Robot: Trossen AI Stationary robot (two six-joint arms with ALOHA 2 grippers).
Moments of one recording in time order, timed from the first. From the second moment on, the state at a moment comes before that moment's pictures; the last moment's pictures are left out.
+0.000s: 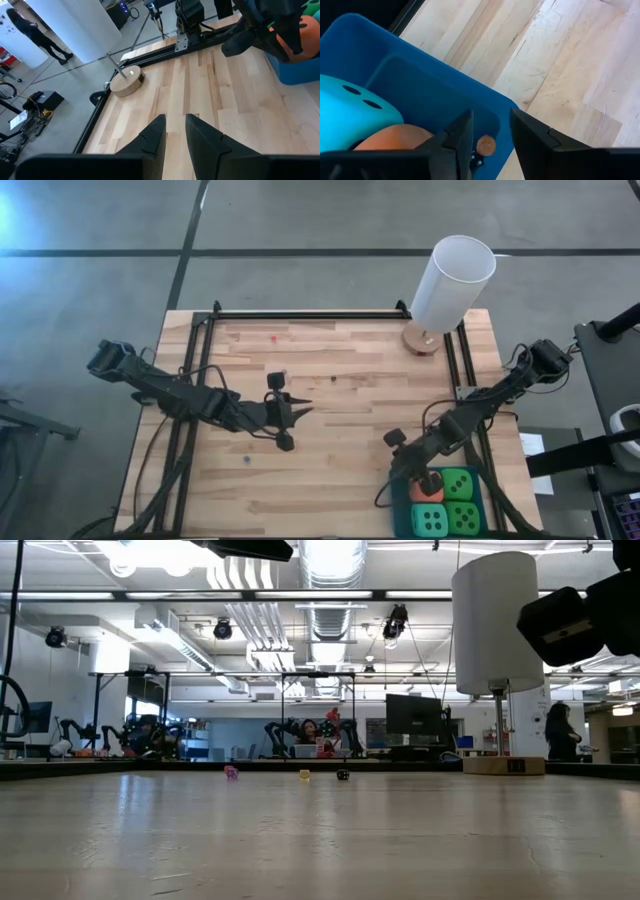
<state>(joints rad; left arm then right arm) -0.37 1.36 0.94 -0.02 -0.63 0.18 0.60 1.38 0.75 -0.34 -0.10 0.13</state>
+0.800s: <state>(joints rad) -0.37 1.36 0.94 -0.02 -0.63 0.18 0.54 1.37 0.90 -0.39 0.19 -0.04</state>
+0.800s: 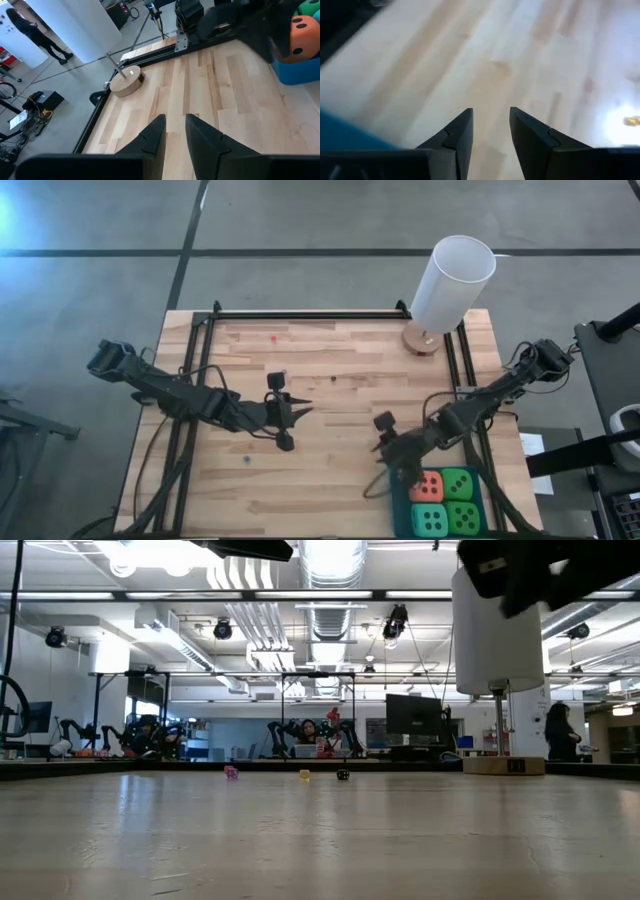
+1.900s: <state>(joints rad) -0.36 1.36 0.94 -0.06 -0.63 0.16 0.02 1.50 0.76 0.07 0.20 0.02</state>
